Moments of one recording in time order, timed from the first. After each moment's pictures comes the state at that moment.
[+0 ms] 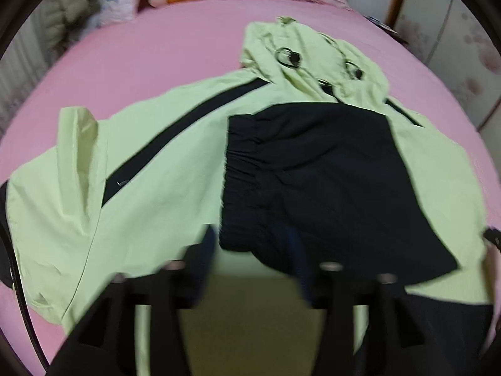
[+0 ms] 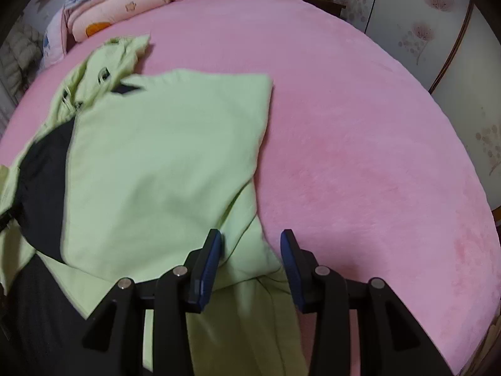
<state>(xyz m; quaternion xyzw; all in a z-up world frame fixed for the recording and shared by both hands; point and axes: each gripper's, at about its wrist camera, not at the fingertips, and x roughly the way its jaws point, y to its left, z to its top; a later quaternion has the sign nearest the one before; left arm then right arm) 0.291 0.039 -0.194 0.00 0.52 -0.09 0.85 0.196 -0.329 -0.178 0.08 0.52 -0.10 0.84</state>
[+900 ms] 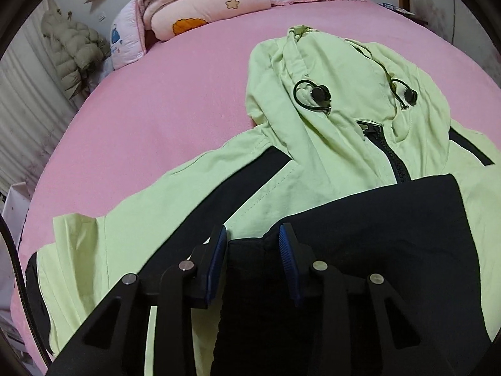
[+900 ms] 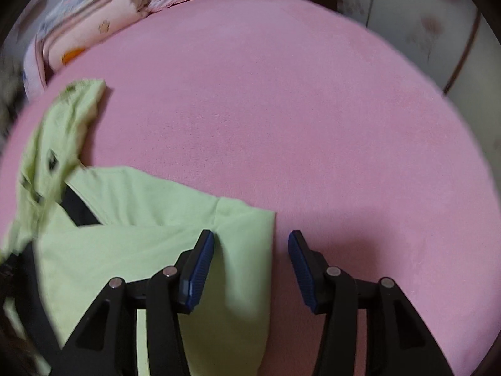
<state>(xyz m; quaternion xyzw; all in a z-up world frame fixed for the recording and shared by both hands) 0.390 -0.008 -0.210 0.12 0.48 0.01 0.87 0.354 -0.370 -0.216 0.07 0.53 -0.15 0.83</state>
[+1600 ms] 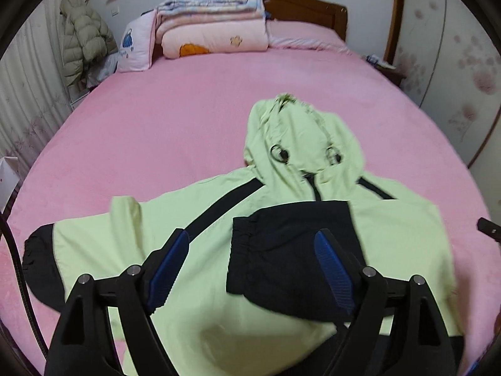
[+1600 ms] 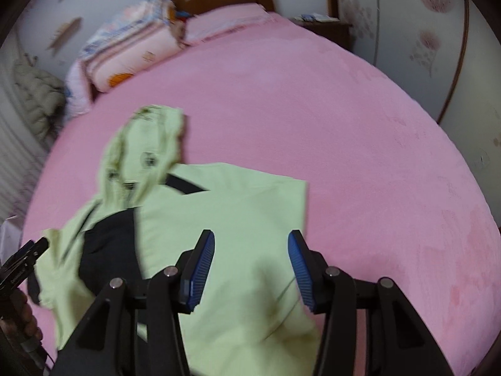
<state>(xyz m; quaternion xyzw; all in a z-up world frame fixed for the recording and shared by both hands) 0.279 0.032 -0.058 0.01 0.44 -0.05 0.90 0.236 -0.314 -0.081 0.14 0.45 -0.05 0.88</state>
